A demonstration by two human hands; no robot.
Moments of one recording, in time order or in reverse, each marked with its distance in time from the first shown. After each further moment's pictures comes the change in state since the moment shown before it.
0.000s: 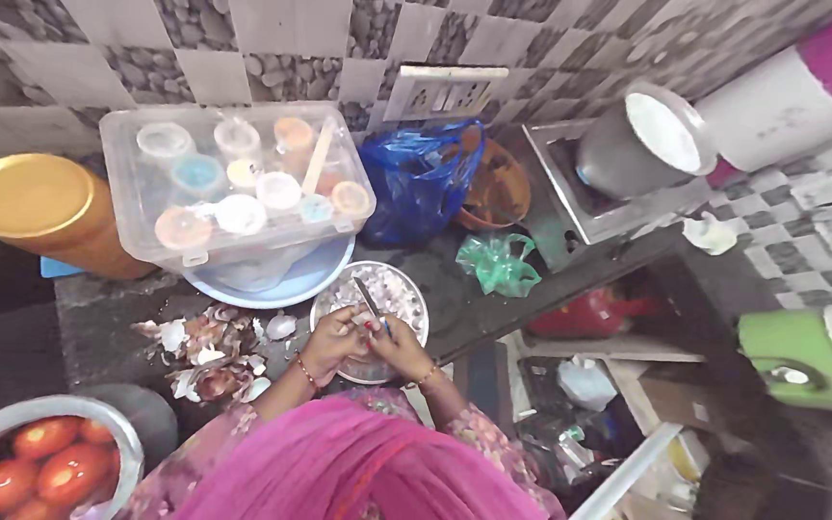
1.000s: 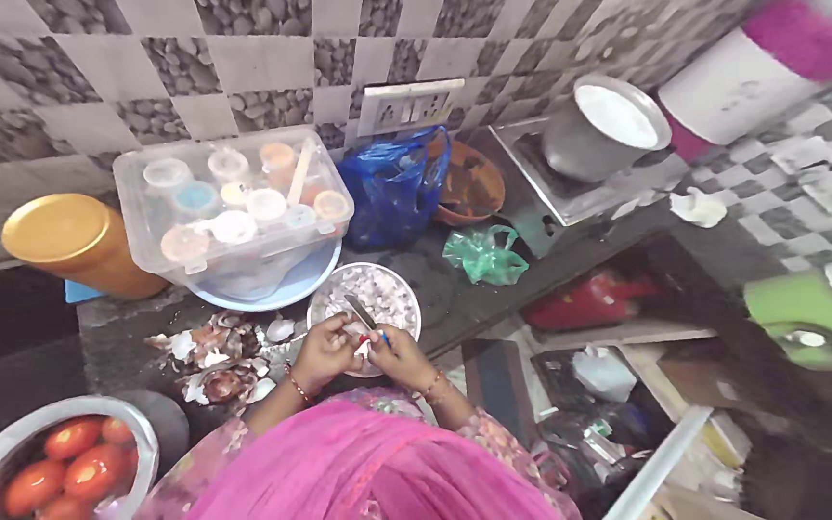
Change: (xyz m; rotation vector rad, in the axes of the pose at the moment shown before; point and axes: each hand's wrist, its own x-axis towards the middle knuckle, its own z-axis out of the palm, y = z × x) left_hand -0.026 0.005 0.005 0.303 -0.091 0.286; right_hand -0.037 -0.016 0.000 -0.010 0.021 -0.120
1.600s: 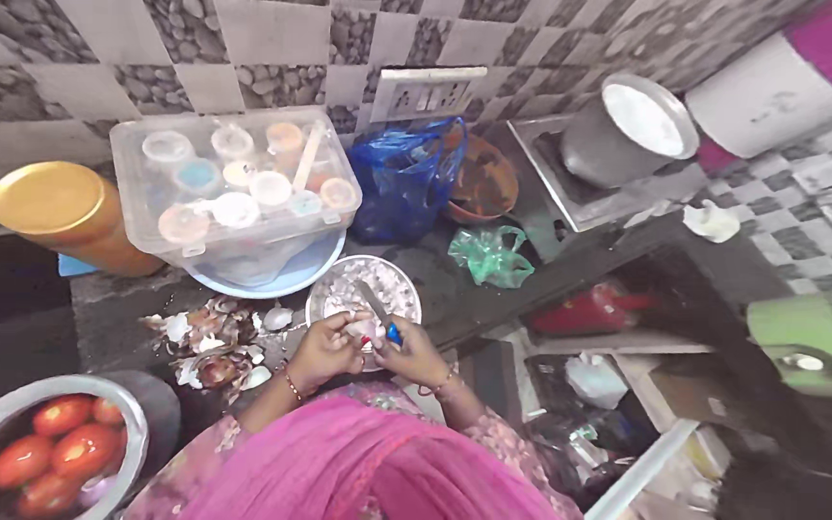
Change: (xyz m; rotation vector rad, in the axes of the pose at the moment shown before) left_hand -0.005 0.013 0.005 -0.022 -0.018 -0.114; right_hand -0.003 0.005 -0.020 -0.043 -0.029 -0.075
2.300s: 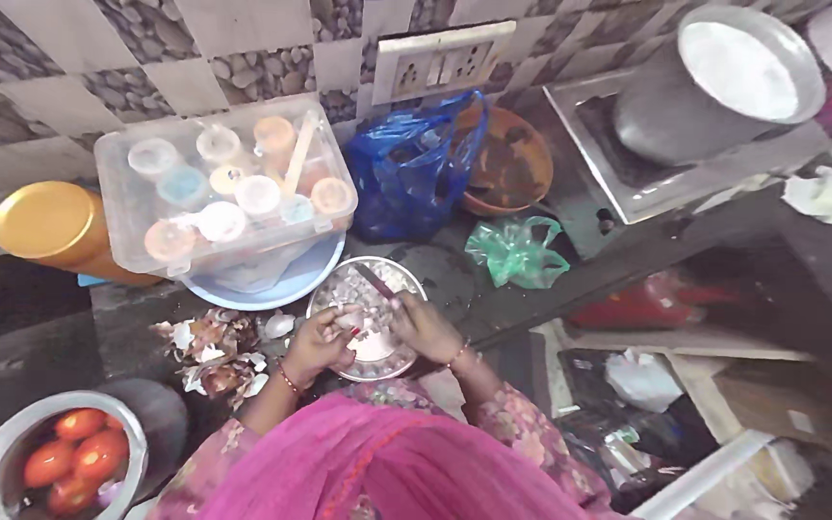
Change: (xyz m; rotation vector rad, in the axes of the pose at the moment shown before) left_hand 0.025 -0.017 -0.014 0.047 0.122 -0.104; right_hand 0.050 0.009 -0.047 -0.317 -0.195 0.265
